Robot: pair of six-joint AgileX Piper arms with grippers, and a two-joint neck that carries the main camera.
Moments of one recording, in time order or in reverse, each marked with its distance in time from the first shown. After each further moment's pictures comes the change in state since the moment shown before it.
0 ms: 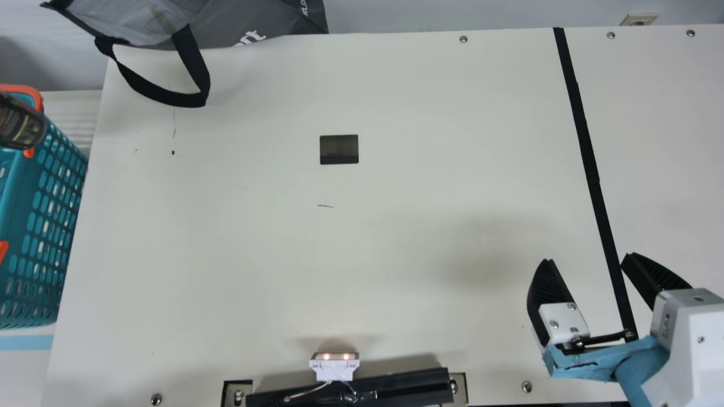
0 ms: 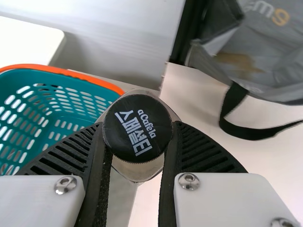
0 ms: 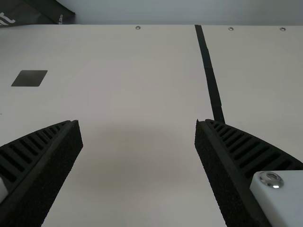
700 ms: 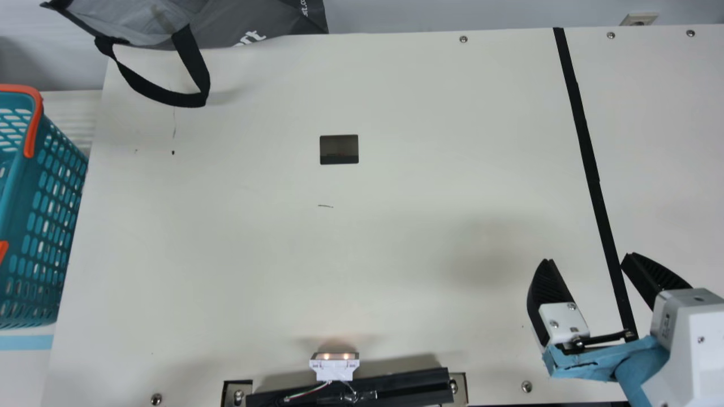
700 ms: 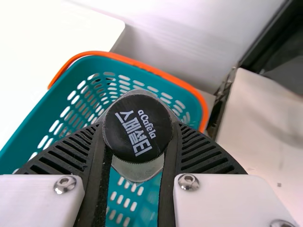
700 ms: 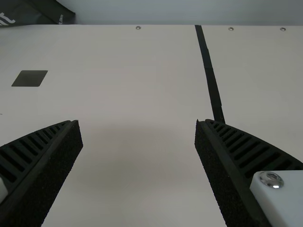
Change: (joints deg) left arm 18.3 5.0 -0.1 -7.8 -1.6 13.9; right arm 0.0 0.0 0.0 0.1 0.0 0.0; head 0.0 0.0
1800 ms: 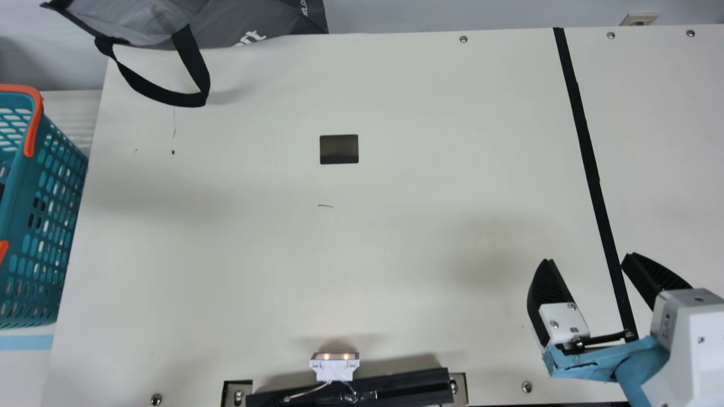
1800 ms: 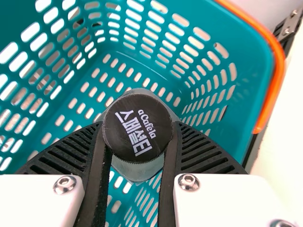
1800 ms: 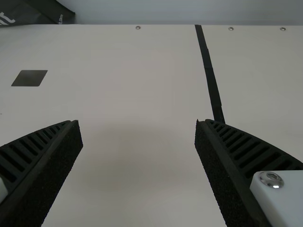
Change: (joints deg) left arm 4.0 13.0 14.3 -15.0 -14.2 15.0; right arm 0.0 0.0 0.0 -0.1 0.1 0.0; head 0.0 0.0
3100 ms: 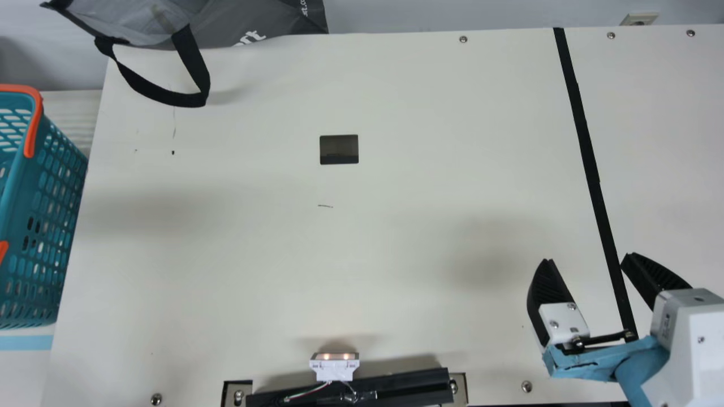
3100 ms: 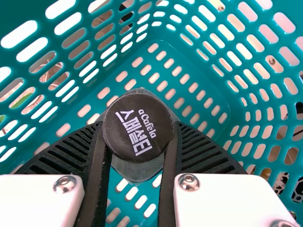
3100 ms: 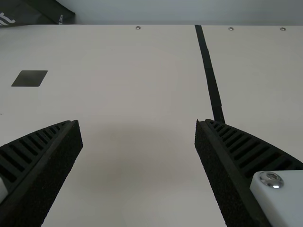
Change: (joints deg) left arm 8.0 15.1 -0.8 -22.7 -6.6 18.2; right arm 0.0 0.0 0.0 0.1 -0.1 0.0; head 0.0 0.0
